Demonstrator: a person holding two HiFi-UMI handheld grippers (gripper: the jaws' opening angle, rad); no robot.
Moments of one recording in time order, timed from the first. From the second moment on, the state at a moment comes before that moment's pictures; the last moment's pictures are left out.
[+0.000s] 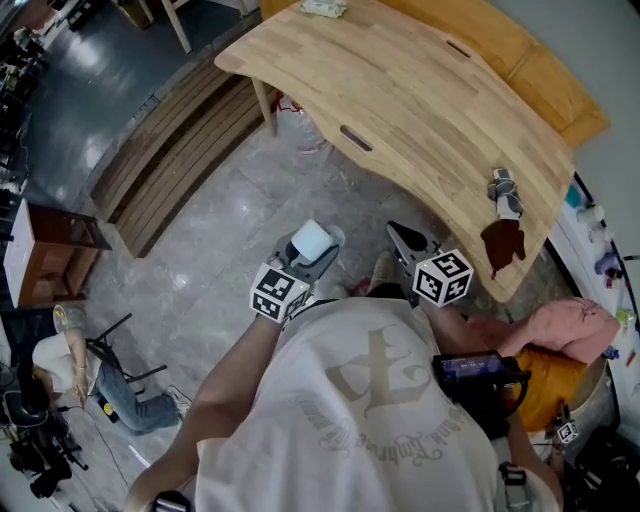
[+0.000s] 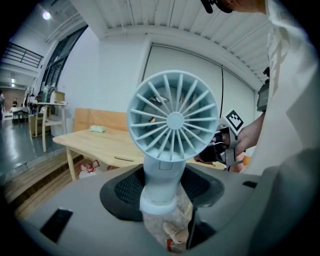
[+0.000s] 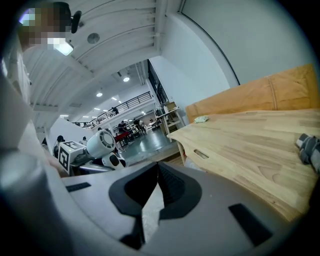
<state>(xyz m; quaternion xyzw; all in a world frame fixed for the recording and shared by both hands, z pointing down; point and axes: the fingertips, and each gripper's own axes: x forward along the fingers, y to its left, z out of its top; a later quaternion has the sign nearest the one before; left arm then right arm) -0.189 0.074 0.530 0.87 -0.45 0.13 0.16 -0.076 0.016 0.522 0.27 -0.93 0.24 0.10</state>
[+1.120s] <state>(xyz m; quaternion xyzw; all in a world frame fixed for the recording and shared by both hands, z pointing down) -0.166 -0.037 0.539 0.87 -0.44 0.15 0.16 -0.034 -0.070 0.542 0.29 -0.91 0.27 0.10</state>
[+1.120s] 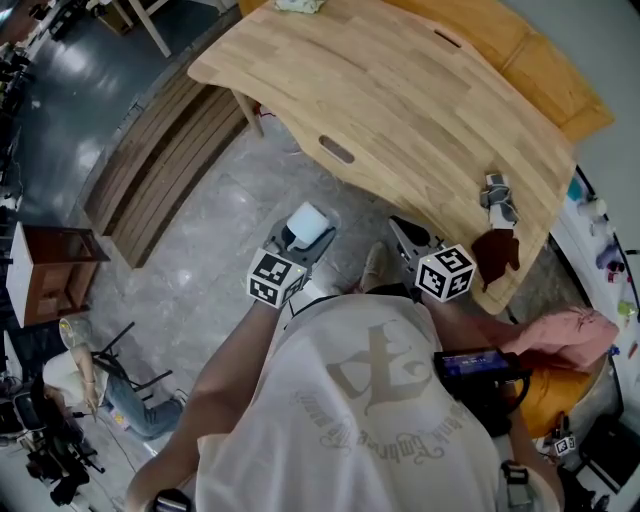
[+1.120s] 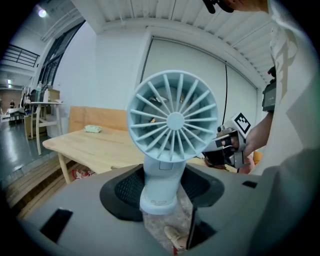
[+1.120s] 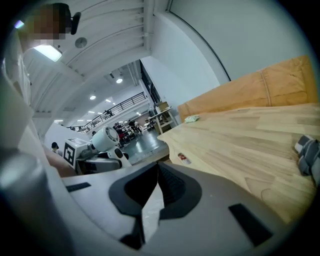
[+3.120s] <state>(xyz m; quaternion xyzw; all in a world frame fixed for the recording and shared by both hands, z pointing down) -0.001 -0.284 0.639 0.88 -0.37 0.20 0.21 0.121 -0.235 0.612 0.35 -0.86 0.35 0.11</state>
